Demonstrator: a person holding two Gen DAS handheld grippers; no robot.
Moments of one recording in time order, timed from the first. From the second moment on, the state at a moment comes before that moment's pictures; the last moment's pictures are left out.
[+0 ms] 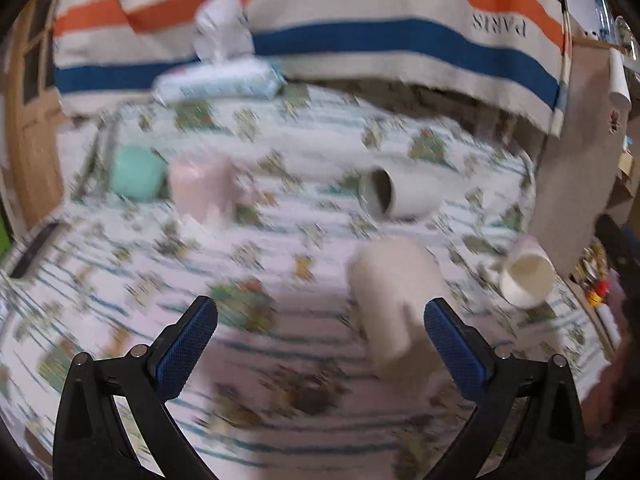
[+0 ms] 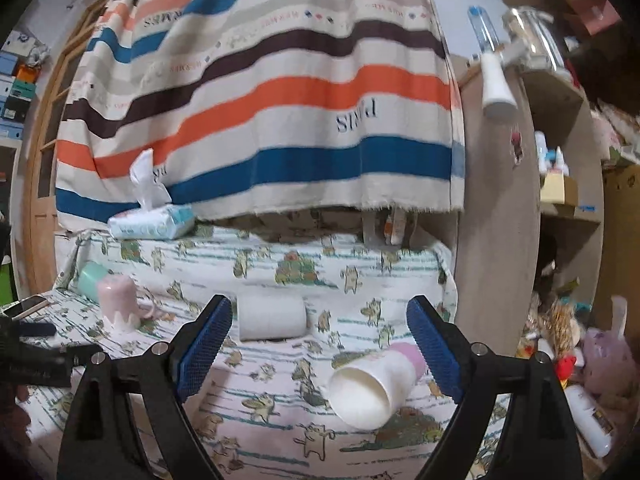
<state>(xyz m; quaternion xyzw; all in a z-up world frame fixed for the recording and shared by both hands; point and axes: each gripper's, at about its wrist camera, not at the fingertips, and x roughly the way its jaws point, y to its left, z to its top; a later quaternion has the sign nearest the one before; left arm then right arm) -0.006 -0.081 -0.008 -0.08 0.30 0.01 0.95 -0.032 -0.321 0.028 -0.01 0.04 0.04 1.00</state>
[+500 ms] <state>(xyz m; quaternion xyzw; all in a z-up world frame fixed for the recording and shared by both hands) 0.025 -0.139 -0.036 -0.09 0.41 -0.06 0.91 -0.015 -0.343 0.011 0.03 0.07 0.05 1.00</state>
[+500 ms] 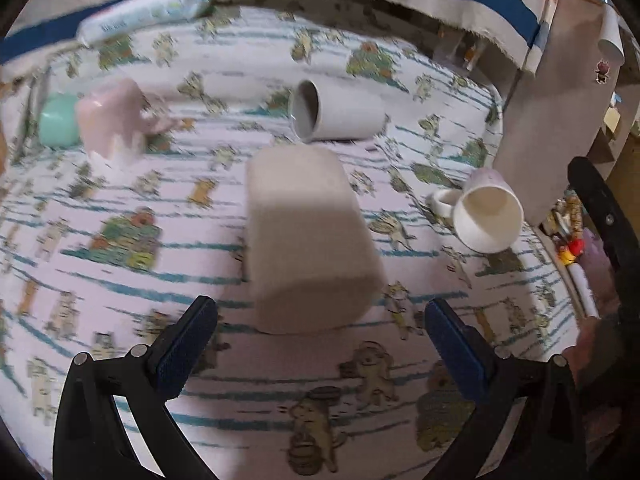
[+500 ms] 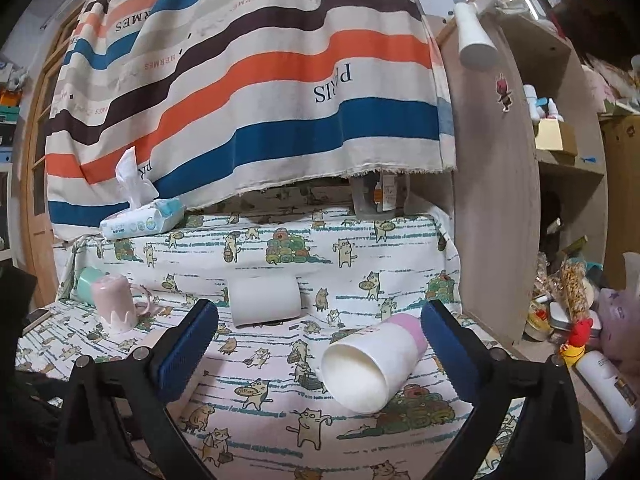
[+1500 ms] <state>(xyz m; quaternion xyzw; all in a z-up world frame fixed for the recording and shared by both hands) 0.028 -0.118 -0.004 -0.01 0.33 -0.03 0.94 0.001 -0.347 0.006 0.06 0.11 0.07 0.99</state>
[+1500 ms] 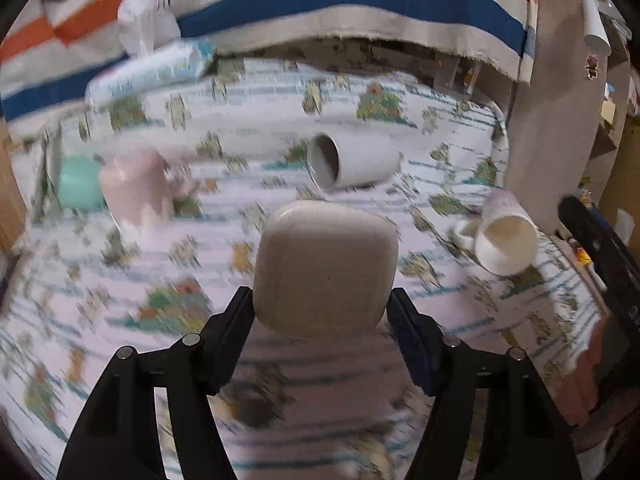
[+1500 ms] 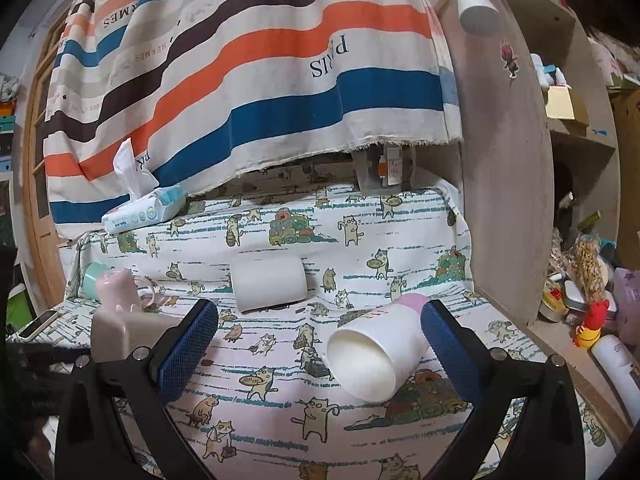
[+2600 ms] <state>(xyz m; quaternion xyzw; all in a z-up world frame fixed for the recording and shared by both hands) 0.072 -0.068 0.022 0.03 0.30 -0.02 0.95 0.010 -0.350 0.002 0.06 0.14 0.07 0.99</state>
